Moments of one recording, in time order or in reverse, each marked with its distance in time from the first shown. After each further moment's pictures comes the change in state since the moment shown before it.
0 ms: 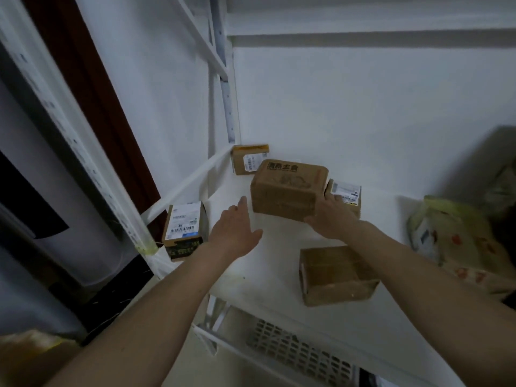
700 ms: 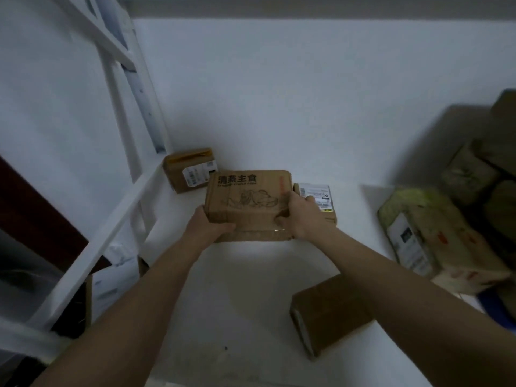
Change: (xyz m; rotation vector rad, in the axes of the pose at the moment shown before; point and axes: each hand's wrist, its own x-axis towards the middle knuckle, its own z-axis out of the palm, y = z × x) left_hand 0.181 -0.019 0.032 -0.732 -0.248 -0.086; right_hand 0.091 0.008 0.012 0.276 0.021 0.317
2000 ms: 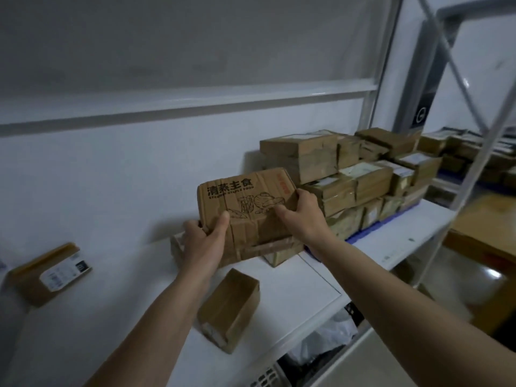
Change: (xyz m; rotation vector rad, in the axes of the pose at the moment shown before) left_hand -0.199 0.138 0.096 -0.156 -0.278 0.413; right_hand -0.247 0.057 -0.128 0.541 0.807 0.453
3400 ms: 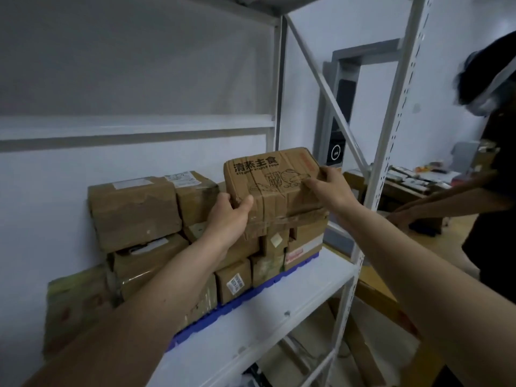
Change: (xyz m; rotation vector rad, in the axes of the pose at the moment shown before) left_hand 0.005 0.192 0.467 0.066 -0.274 0.242; right_hand 0.243 0.213 -0.402 0.086 0.193 -0.028
